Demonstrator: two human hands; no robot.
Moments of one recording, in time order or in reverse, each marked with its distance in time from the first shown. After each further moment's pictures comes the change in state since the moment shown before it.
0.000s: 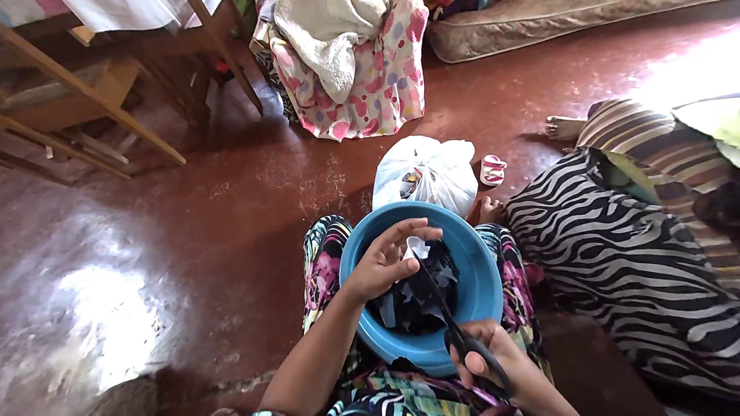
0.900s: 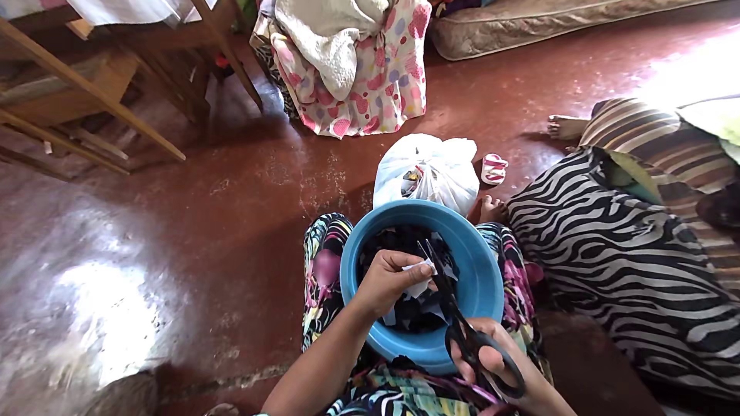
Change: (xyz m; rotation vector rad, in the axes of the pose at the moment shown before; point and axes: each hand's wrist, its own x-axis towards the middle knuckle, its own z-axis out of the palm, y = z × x) left_hand -0.019 0.003 0.028 -0.127 0.249 -0.270; right_hand 0.004 0.005 -0.001 0.110 -0.081 -0.092
